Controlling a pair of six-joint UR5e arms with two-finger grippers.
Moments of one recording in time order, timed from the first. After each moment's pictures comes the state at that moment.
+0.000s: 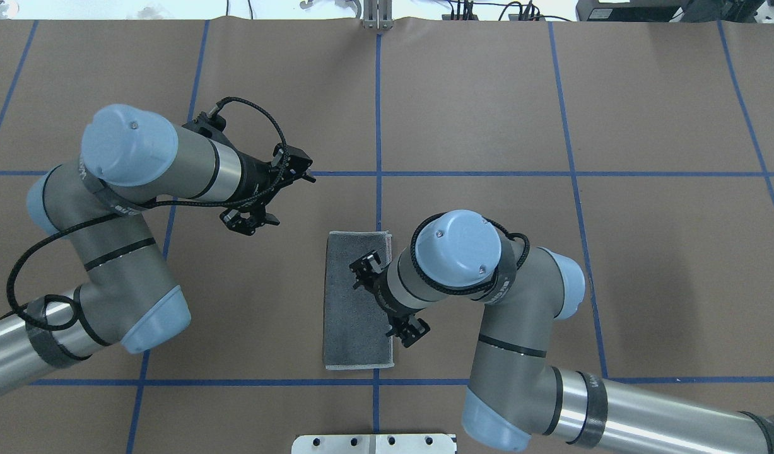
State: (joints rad) left arm -0.57 -2.00 -1.83 -2.05 -1.85 -2.02; right arm 0.45 -1.01 1.74 -1.28 1.96 2.29
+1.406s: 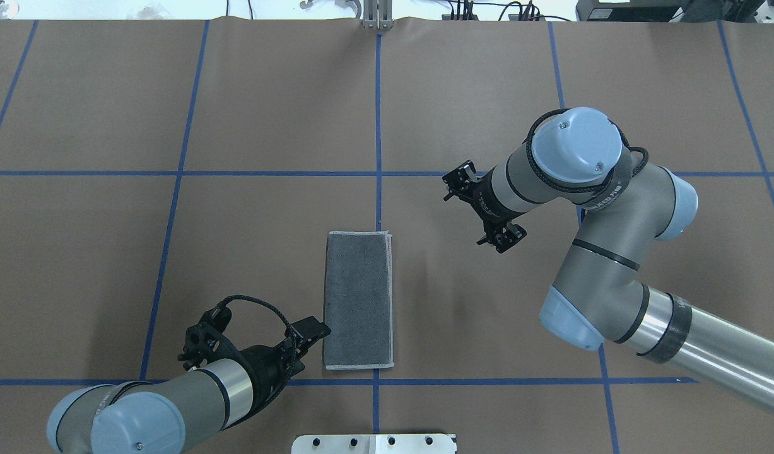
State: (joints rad) left arm -0.06 -1.81 -1.93 -2.26 -1.24 -2.26; right arm 0.63 -1.11 1.77 -1.29 1.97 2.11
